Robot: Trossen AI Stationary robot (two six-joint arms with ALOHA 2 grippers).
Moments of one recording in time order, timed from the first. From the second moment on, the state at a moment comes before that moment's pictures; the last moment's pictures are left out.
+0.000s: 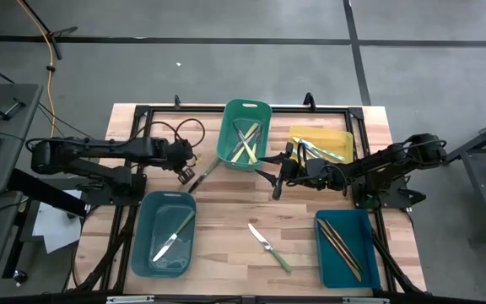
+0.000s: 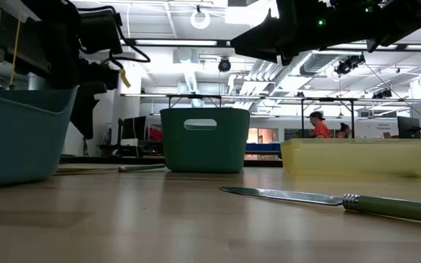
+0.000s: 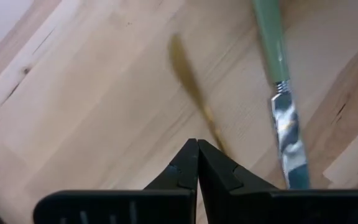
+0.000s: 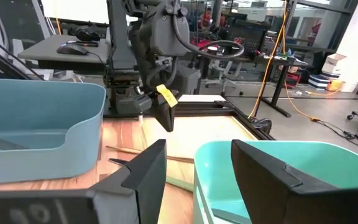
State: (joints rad) left arm 0.24 1.15 0.64 -0.74 -0.25 -0.43; right arm 0.10 1.43 0.59 0.80 0.38 -0.11
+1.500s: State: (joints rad) left arm 0.21 1.36 0.71 -0.82 -0.22 0.70; right arm 0.10 1.43 0.59 0.75 0.38 -0.09
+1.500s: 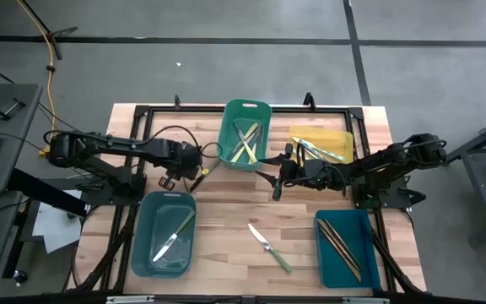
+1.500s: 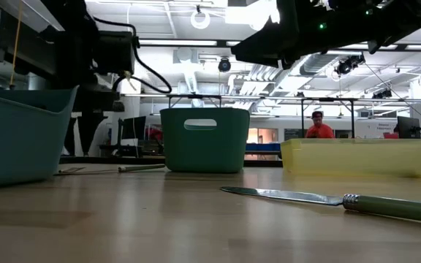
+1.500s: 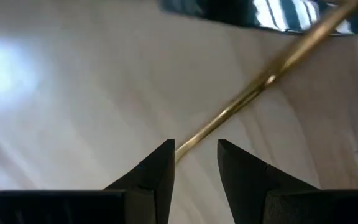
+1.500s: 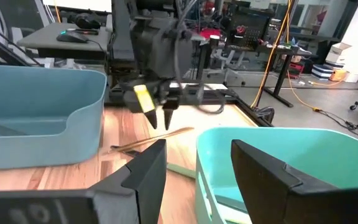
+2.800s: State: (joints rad) left arm 0.16 1.59 0.71 -0.65 -0.42 0.92; right arm 0.11 1.43 0.59 0.72 0.37 -0.11
